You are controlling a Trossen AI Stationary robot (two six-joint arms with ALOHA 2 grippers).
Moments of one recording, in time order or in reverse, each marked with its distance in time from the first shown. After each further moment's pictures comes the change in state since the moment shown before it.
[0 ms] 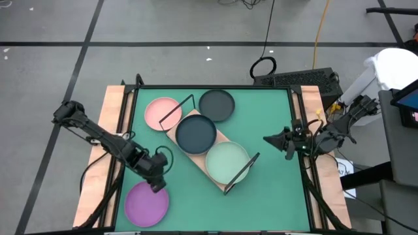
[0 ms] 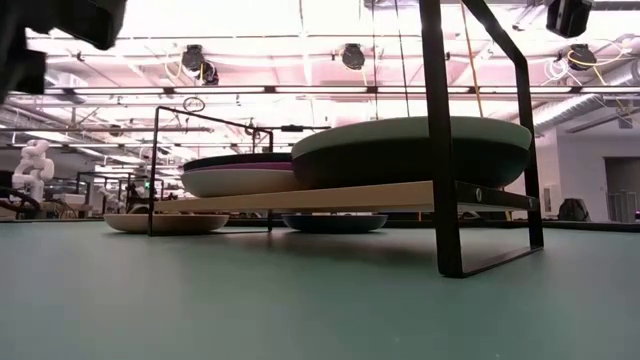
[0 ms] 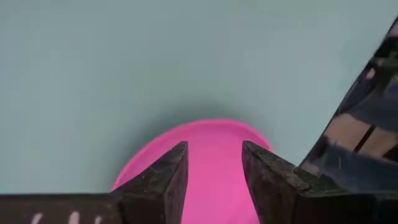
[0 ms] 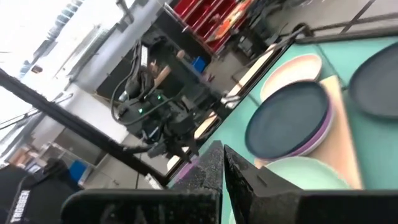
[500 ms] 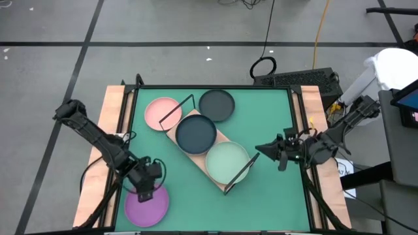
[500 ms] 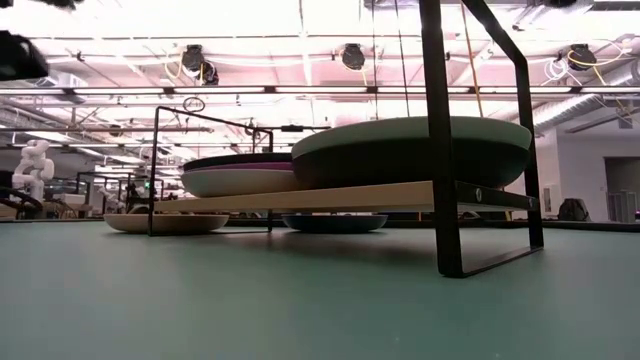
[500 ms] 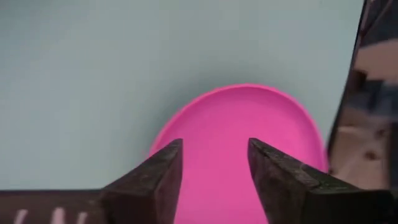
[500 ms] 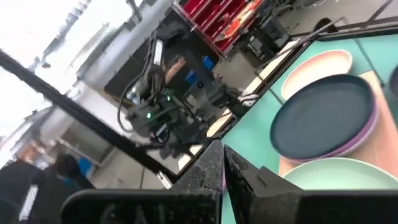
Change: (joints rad) left arm -0.166 0.000 0.000 -0.024 -0.106 0.267; right arm 0.010 0.204 0.088 0.145 -0.007 -0.020
